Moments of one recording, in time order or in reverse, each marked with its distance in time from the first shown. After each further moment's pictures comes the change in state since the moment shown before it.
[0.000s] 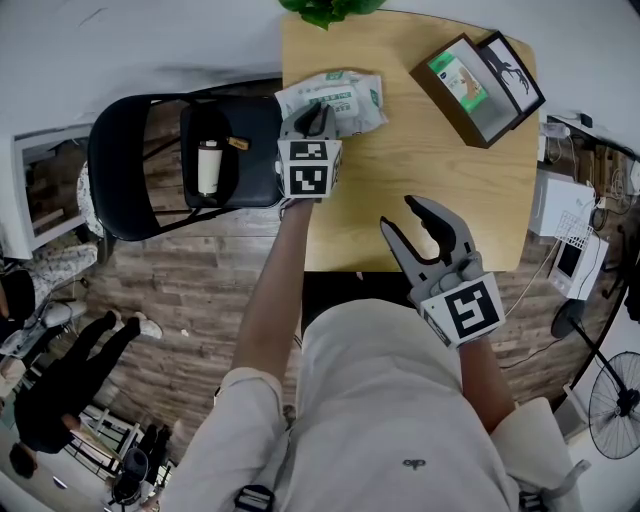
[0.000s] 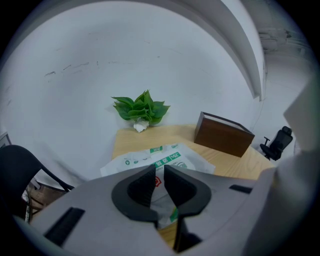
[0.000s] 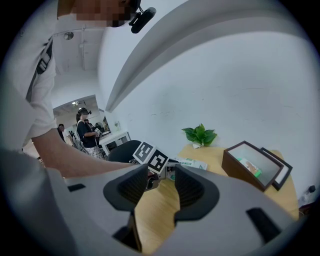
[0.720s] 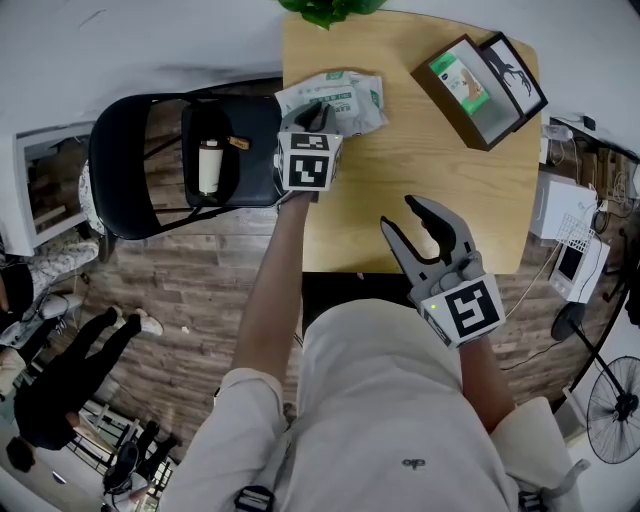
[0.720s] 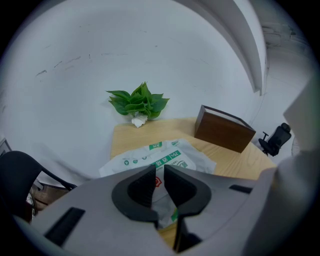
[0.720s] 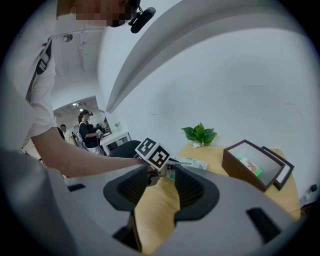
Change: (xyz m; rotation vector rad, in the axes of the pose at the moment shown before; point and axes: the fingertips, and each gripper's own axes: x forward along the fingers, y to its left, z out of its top) left arm 0.006 0.002 -0.003 0.034 0.102 -0.005; right arm 0.002 -0.005 -0.002 0.007 -0.001 0.013
